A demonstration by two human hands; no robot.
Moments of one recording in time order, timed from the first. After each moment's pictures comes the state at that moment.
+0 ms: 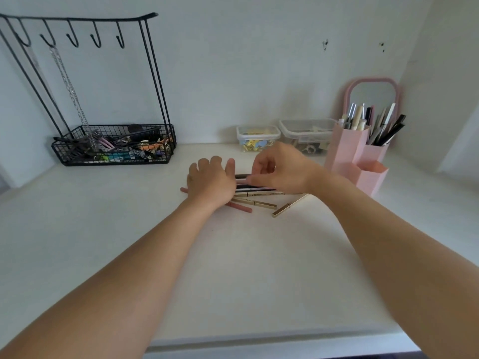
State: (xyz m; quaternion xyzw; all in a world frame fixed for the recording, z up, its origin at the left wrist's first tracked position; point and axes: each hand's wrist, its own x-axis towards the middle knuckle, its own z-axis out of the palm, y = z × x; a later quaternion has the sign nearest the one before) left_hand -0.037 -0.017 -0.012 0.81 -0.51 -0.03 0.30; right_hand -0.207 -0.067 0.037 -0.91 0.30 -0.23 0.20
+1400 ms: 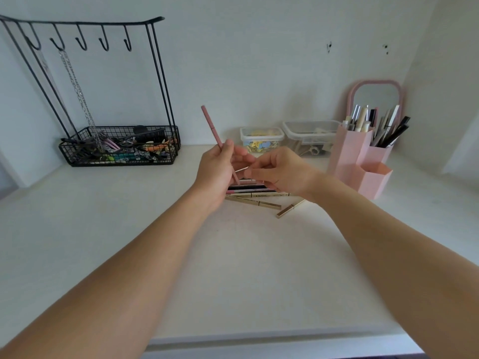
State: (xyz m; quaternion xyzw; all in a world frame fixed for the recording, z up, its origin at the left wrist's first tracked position) left_hand -0.053 -0.001 0.017 0.49 -0.39 -0.38 0.68; right_hand -0.201 -0.055 0.034 -0.81 0.32 -0.26 0.42
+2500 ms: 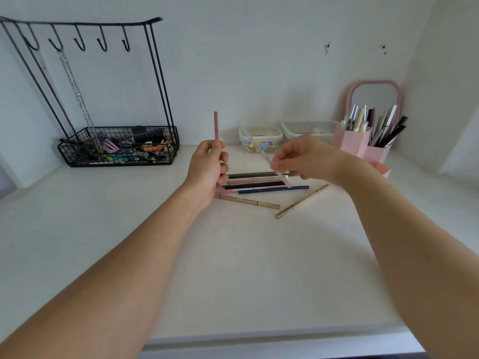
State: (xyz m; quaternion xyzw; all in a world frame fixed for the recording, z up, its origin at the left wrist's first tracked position) left_hand -0.037 -0.004 0.018 0.54 -0.34 -0.36 0.68; right_hand -0.239 -0.077 0.060 -0.84 0.39 -0.20 0.32
